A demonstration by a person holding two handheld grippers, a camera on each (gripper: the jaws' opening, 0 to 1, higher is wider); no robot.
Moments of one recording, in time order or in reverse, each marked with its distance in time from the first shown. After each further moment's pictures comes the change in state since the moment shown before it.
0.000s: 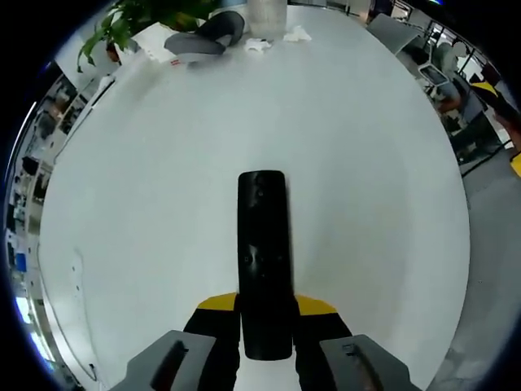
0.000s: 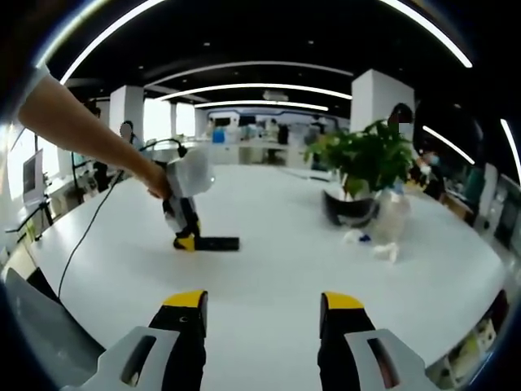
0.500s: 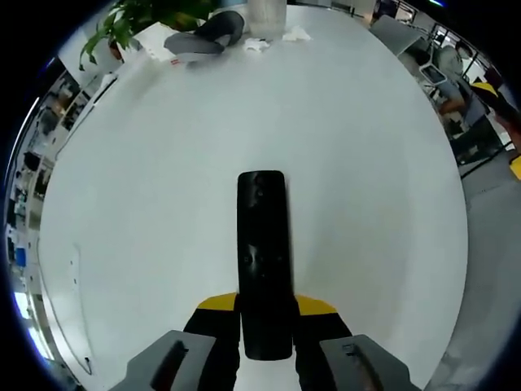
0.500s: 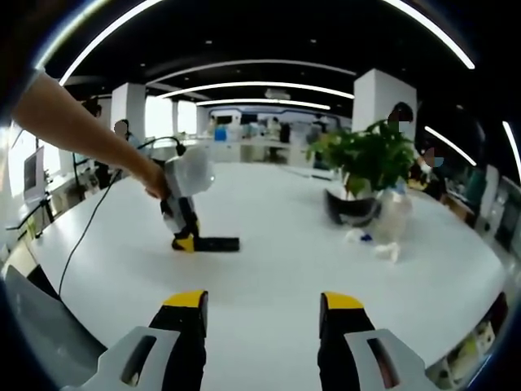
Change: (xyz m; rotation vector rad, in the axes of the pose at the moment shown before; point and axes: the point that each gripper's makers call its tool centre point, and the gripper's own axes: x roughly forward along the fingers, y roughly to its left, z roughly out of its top) left arm -0.001 -0.011 -0.002 -0.015 -0.002 0.003; right arm 0.001 0.003 -0.002 -0.010 0.013 0.009
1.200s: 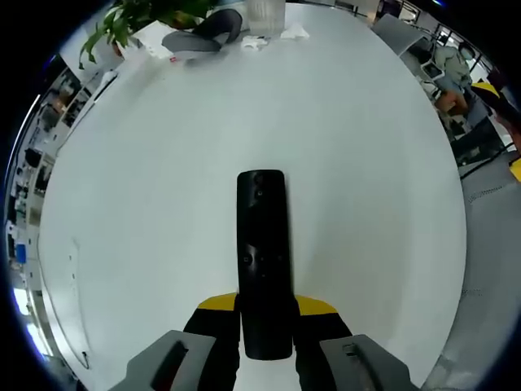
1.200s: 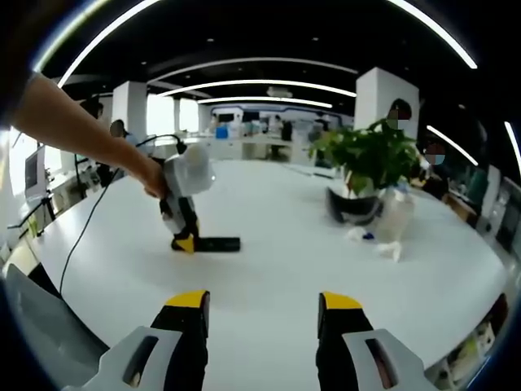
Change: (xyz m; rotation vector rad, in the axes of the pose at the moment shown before) left arm 0.000 -0.009 -0.002 -0.015 0.015 0.004; right arm 0.001 0.002 -0.002 -0.007 0.011 0.011
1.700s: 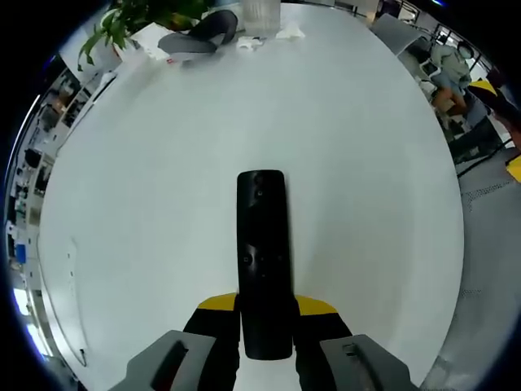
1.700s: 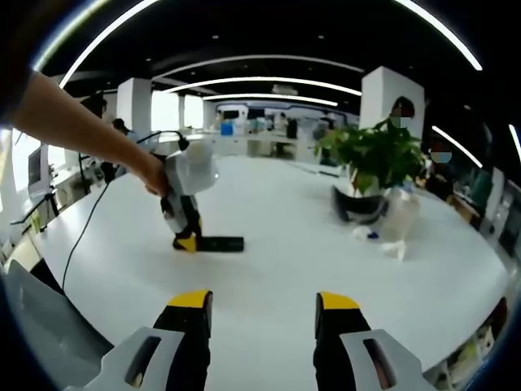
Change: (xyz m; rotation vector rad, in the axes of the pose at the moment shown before) left arm 0.000 -0.009 -0.001 -0.001 -0.004 0.000; right arm 0.001 0.004 -0.003 -0.010 0.022 0.022
